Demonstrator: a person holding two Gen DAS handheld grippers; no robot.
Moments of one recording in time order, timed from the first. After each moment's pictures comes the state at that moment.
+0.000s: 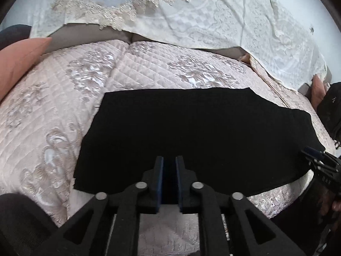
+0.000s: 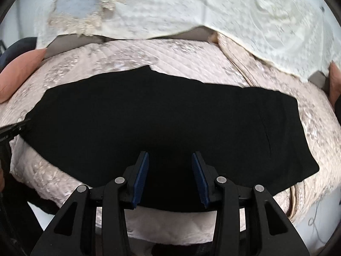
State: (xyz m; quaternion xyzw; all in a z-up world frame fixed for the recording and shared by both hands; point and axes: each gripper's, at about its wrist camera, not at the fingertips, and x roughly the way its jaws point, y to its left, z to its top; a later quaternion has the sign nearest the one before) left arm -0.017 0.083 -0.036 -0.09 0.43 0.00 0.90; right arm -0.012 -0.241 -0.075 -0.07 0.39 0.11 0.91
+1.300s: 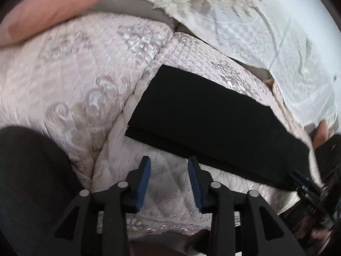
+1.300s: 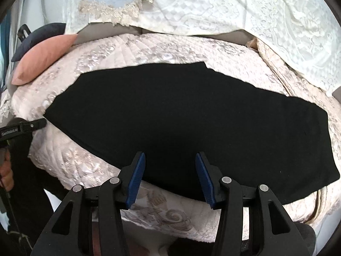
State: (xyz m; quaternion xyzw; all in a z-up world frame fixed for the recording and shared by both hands) left arm -0.068 0.147 -0.056 -0.25 0.44 0.05 0.86; right arm -0.033 -0.186 -0.081 -0.08 0.39 0.20 0.90
